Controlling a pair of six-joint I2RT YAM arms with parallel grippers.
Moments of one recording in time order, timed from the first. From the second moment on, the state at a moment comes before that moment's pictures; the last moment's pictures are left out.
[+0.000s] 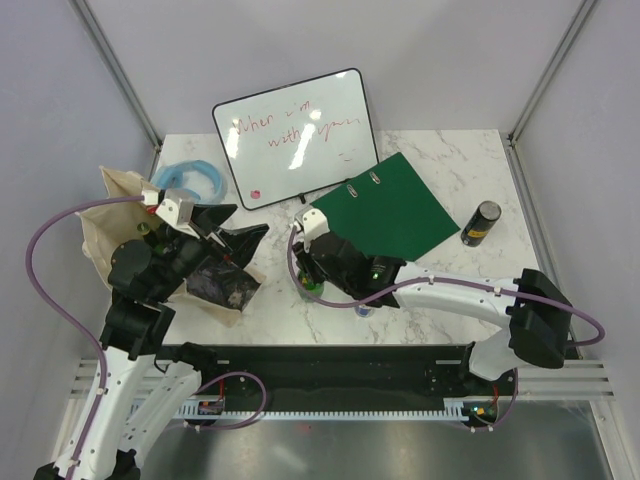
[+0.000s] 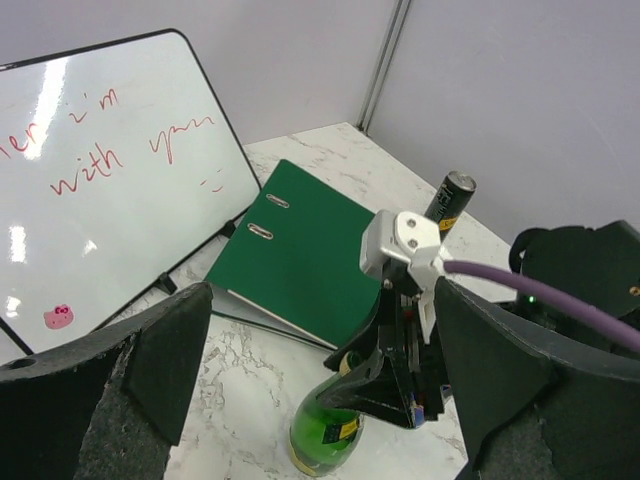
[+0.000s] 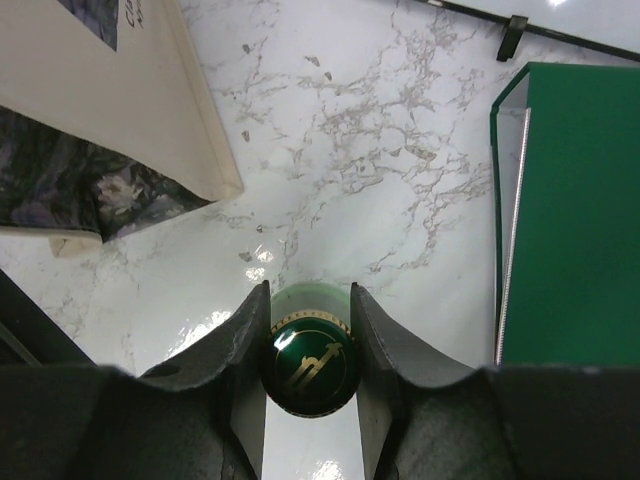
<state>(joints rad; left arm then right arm) -0.32 0.56 0.88 -0.19 0.37 -0.26 1.11 1.50 1.10 -0.10 0.36 0.25</state>
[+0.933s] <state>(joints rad) -0.45 0.80 0.88 -0.35 0.27 -0.21 1.21 1.06 1.00 0.09 0.56 0.27</state>
